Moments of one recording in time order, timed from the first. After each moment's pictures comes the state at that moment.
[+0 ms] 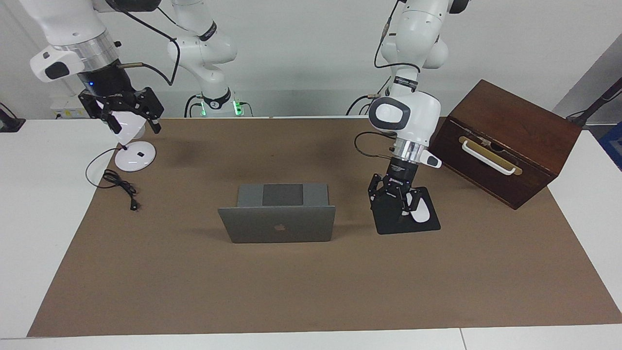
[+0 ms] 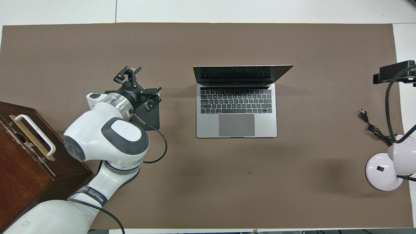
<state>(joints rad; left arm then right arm) -0.43 0.22 -0.08 -2.09 -1.41 3.17 -1.21 0.06 0.00 -0.10 -1.49 0.05 1.60 0.03</state>
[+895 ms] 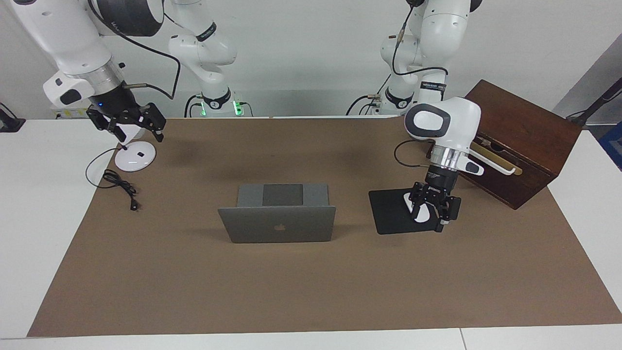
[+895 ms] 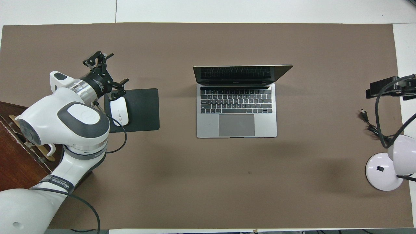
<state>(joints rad) -0.21 0.22 -0.08 -2.05 -1.25 2.99 -0.80 -0.10 -0.01 0.03 -1.62 0.04 1.61 0.01</state>
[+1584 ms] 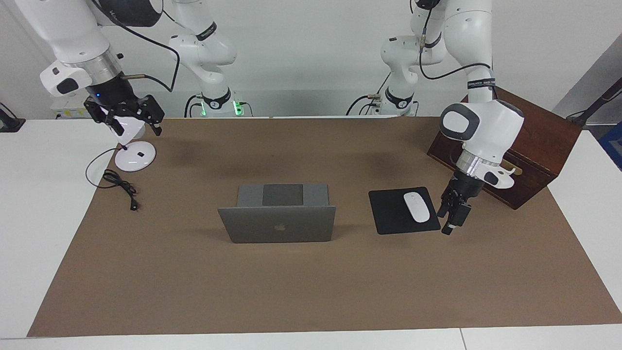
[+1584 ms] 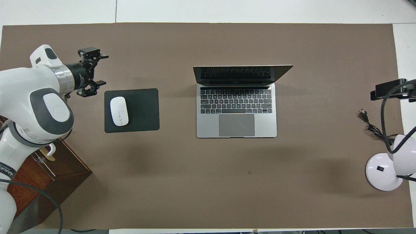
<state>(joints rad) -0.05 0.22 -0.07 -1.99 -0.54 2.63 -0.79 -0.10 -0.04 0.03 -1.62 0.04 1.61 0.01</state>
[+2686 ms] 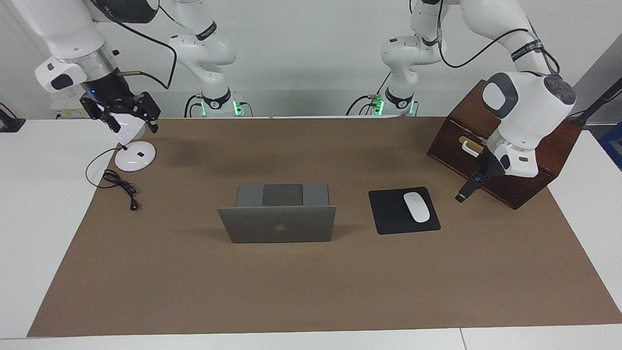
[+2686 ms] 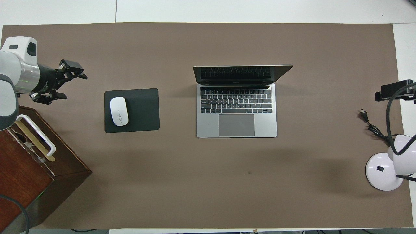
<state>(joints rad) 0.01 0.13 -0.01 -1.82 -0.17 2.02 -0.54 -0.10 -0.06 0.02 -1.62 0.04 1.59 0.01</state>
